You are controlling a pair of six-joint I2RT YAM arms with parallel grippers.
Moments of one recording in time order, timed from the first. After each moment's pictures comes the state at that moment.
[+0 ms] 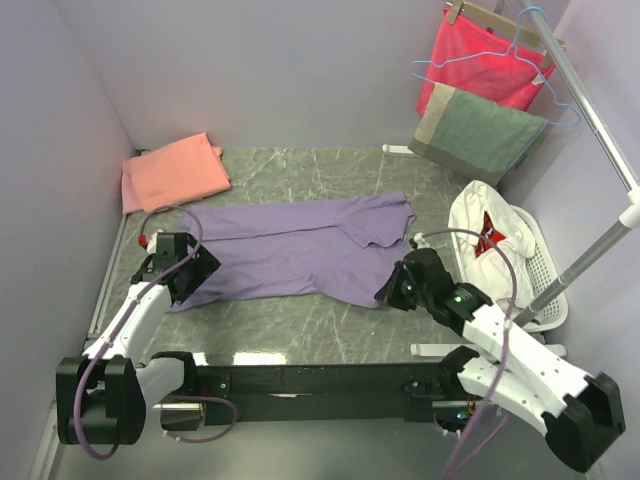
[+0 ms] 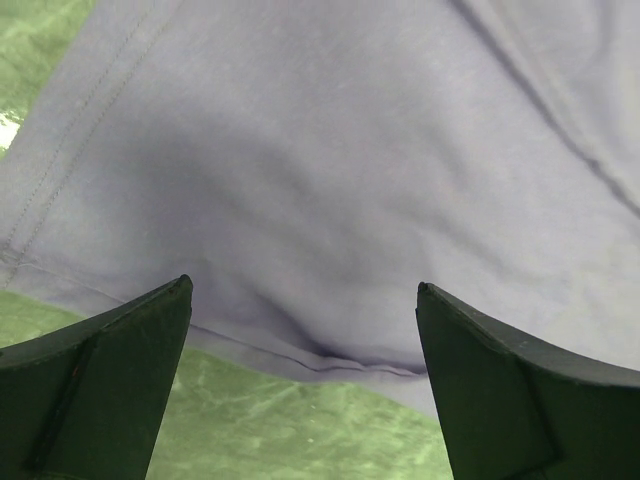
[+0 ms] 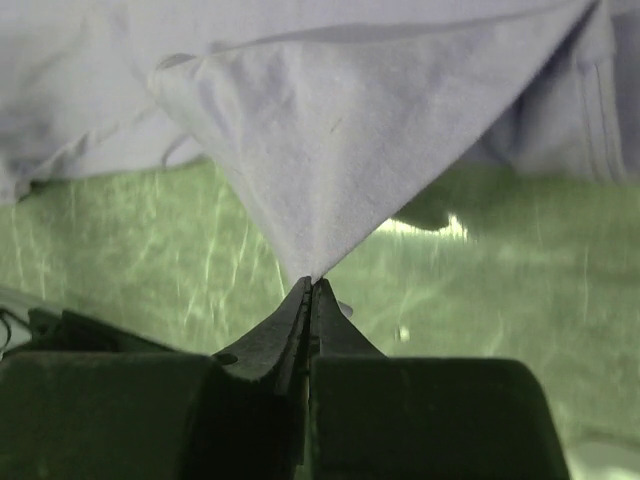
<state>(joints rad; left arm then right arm) -0.02 1.07 0.56 -0.44 -0.12 -0.80 0.58 0.90 0.57 -0.48 -0.02 0.82</state>
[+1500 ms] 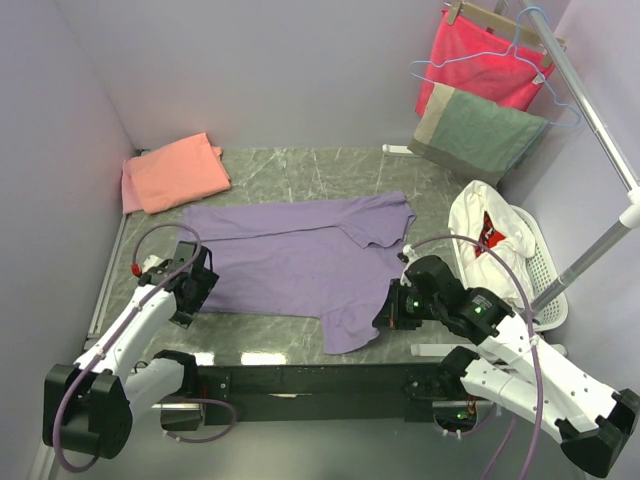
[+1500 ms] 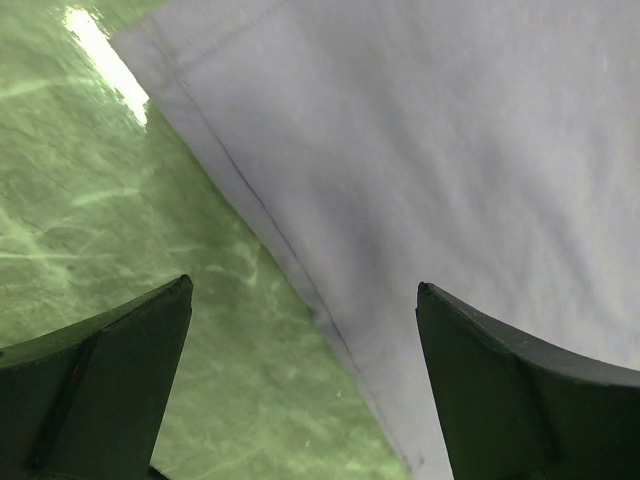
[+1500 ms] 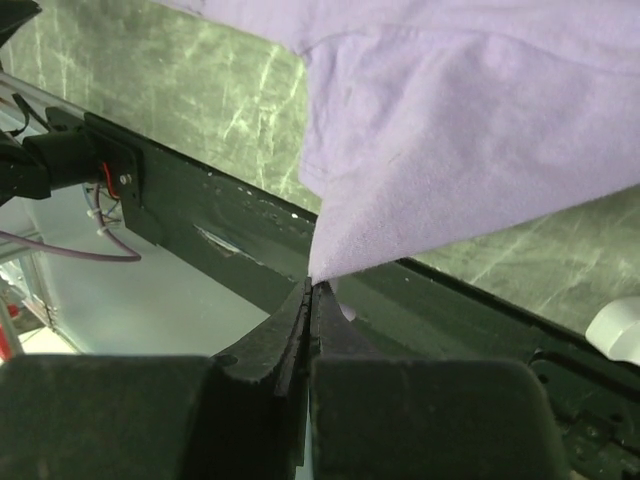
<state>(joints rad) -0.20 1.00 0.60 -0.83 -0.35 -1.26 0.73 0.72 0.68 -0.83 -0.22 0.79</state>
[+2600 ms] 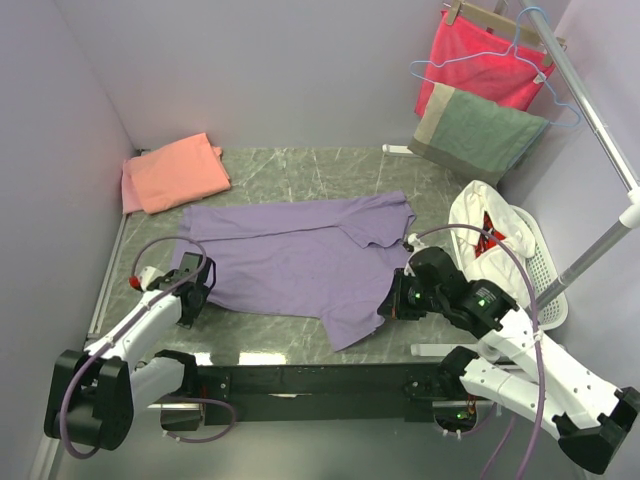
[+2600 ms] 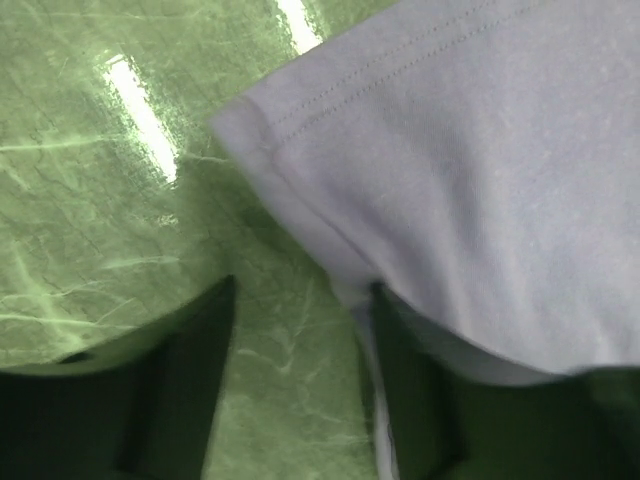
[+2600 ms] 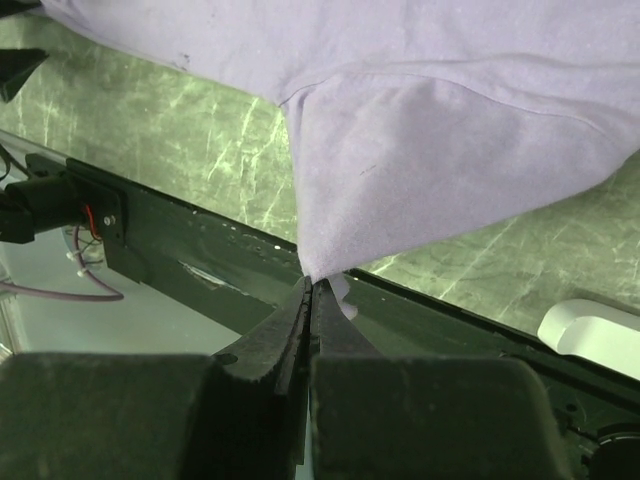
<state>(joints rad) -0.20 1.05 0.47 -0.69 -0.52 -1.36 0.71 0.76 0.79 -0.88 -0.11 0.74</state>
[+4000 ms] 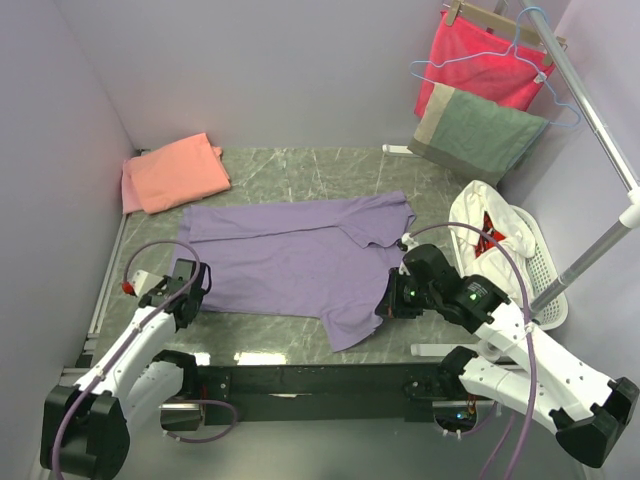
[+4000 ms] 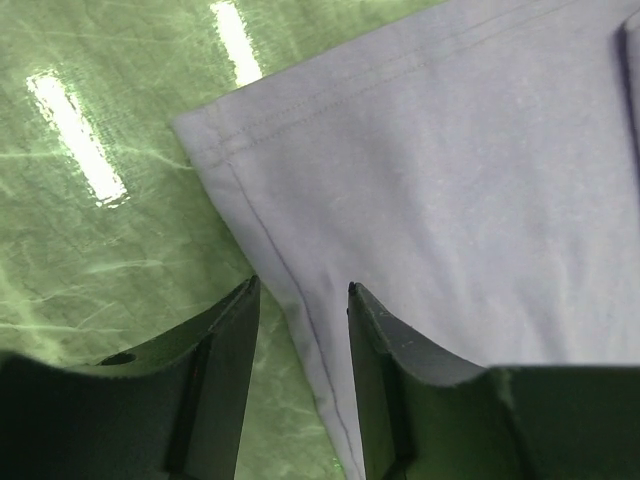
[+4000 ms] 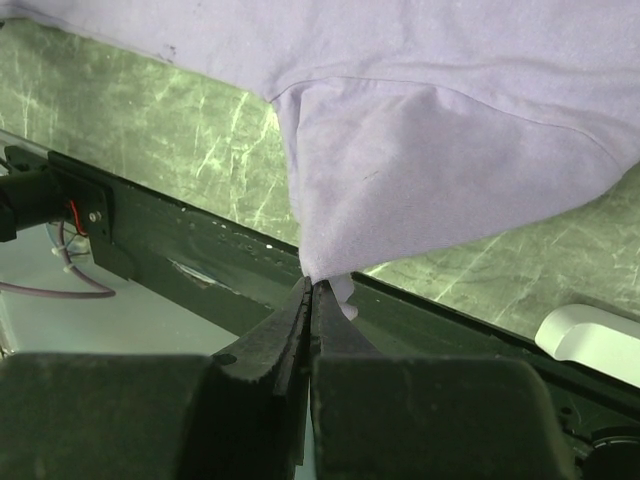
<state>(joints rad) -0.20 0.88 0.43 -0.67 -0.55 -1.39 0.71 0.82 0.79 -0.87 -0.12 0.72</state>
